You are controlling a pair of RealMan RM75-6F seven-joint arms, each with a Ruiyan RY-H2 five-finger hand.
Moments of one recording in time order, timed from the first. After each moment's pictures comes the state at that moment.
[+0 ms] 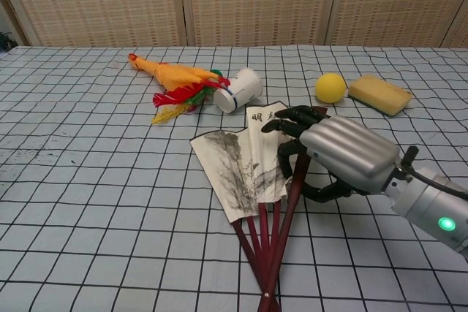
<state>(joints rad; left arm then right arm) -0.17 -1.23 0.03 -1.40 1.68 1.52 -0.07 0.56 -1.87 0.01 -0.96 -1.76 1.25 -0.02</state>
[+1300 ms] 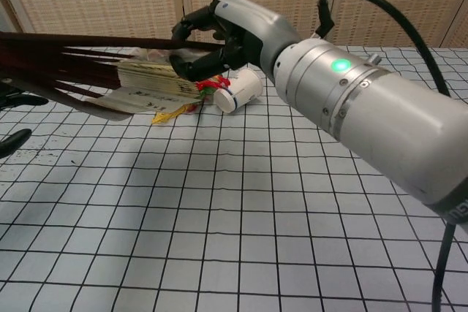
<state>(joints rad) -0.34 -1.49 0.01 -1.26 1.70 1.44 -0.76 0.76 -1.84 0.40 -1.75 -1.06 1.08 -0.21</state>
